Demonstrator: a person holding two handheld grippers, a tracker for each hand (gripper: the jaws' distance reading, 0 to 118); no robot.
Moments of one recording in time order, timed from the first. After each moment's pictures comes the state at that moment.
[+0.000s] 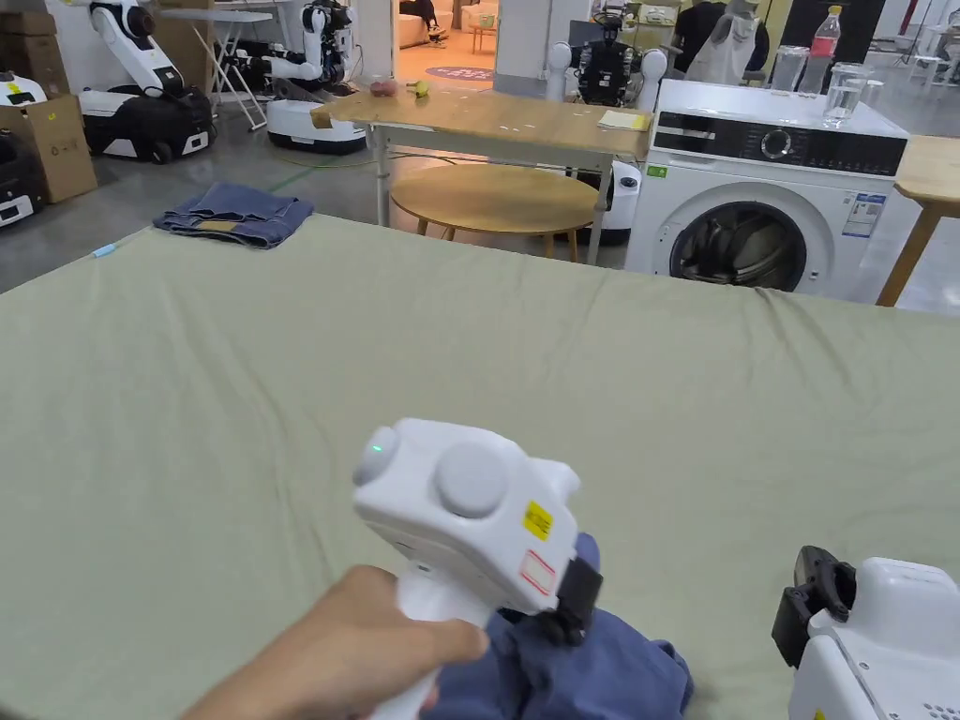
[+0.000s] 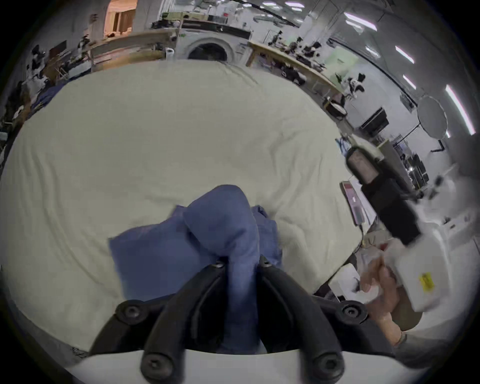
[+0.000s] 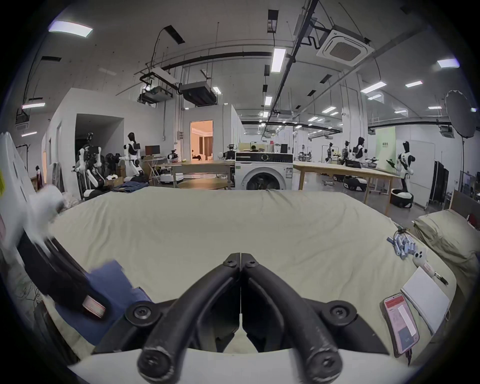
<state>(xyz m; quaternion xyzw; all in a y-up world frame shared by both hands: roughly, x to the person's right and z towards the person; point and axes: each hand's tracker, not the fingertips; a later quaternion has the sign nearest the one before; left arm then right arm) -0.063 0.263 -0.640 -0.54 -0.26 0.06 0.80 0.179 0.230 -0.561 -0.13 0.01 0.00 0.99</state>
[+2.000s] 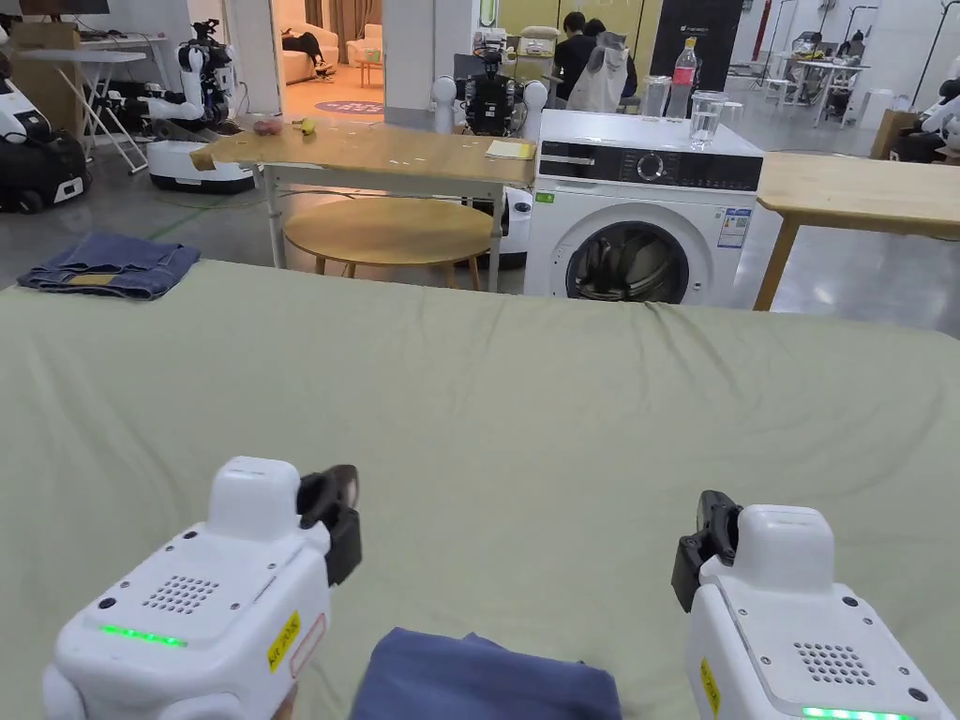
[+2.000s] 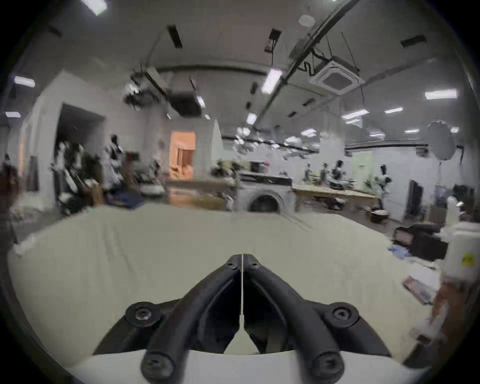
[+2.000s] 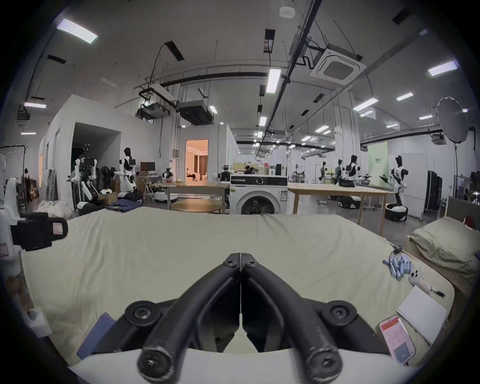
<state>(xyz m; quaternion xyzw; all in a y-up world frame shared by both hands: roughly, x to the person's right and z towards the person) -0.155 0.258 -0.580 -0.07 -0.07 0.04 0.99 0.164 0.259 -0.576 -0.06 -0.01 0.00 1.00</state>
